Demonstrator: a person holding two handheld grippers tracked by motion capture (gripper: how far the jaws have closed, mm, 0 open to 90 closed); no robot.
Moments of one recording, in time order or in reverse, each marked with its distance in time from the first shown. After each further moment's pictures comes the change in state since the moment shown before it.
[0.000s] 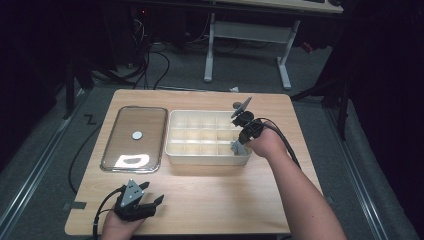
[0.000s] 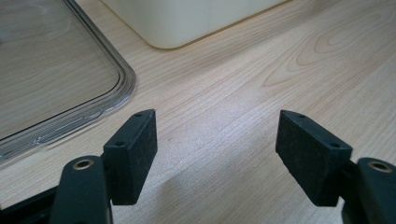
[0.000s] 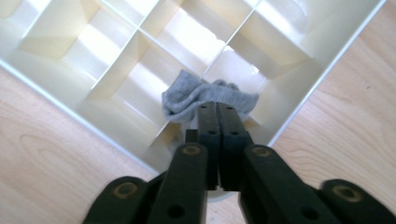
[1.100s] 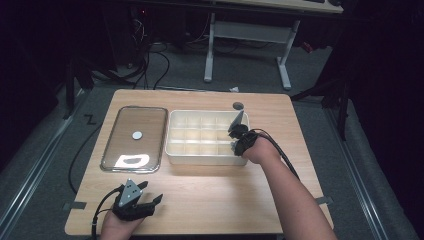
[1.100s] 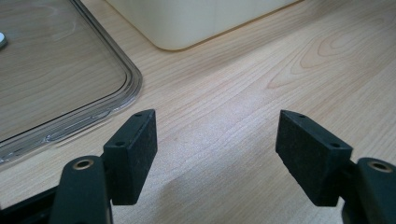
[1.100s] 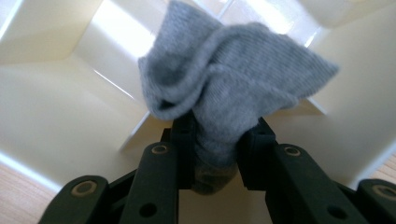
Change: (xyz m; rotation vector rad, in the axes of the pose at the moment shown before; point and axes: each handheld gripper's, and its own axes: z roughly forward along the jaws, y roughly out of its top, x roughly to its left) left arm 0.003 0.000 -0.003 -0.009 0.007 -0.012; right arm 0.001 -0.006 0.063 0.200 0.035 -0.001
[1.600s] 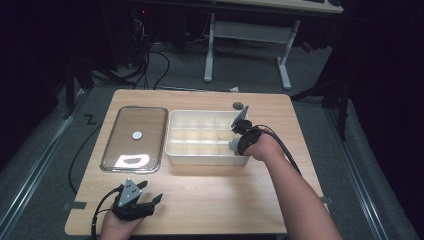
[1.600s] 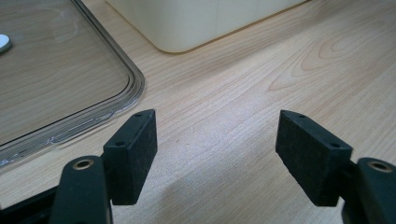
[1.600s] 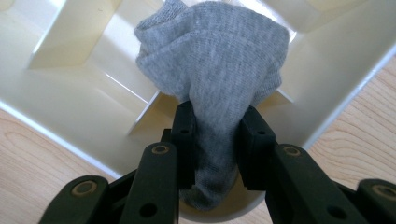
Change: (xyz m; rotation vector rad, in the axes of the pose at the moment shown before) left arm 0.000 0.001 -0.001 -0.003 0.005 0.001; right arm -0.007 -0.004 -0.020 -0.036 0.019 0.025
